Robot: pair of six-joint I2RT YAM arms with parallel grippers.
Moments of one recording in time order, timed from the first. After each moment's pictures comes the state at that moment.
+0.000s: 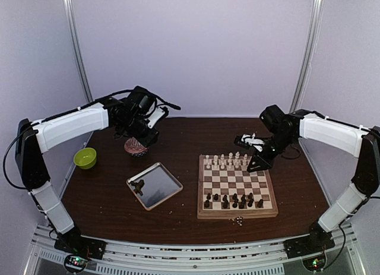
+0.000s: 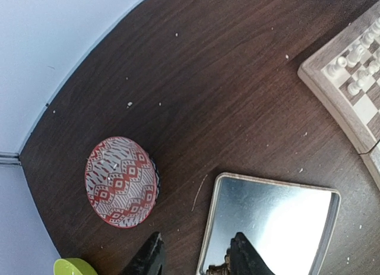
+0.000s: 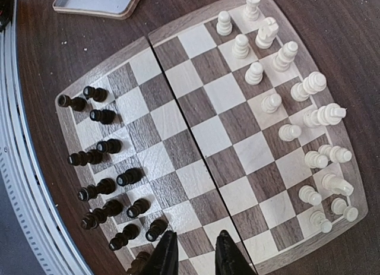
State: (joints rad) left arm -0.68 1.71 1.51 -0.76 -0.21 0.14; right arm 0.45 1.54 1.21 -0.91 -0.38 -0.55
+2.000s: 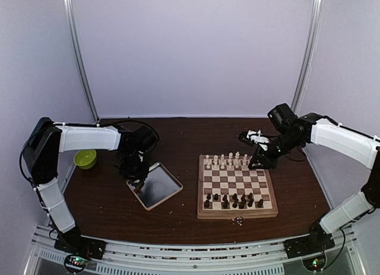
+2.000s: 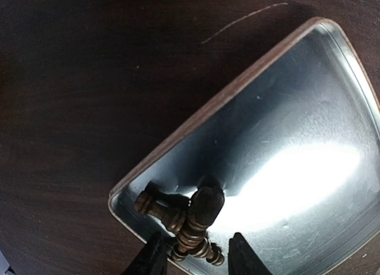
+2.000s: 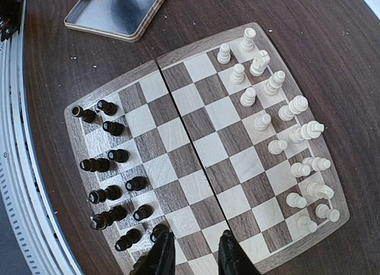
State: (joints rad) left arm -0.66 1.80 1.22 -0.86 -0.15 -0.63; right arm 0.45 1.40 1.12 -0.81 -0.41 -0.55
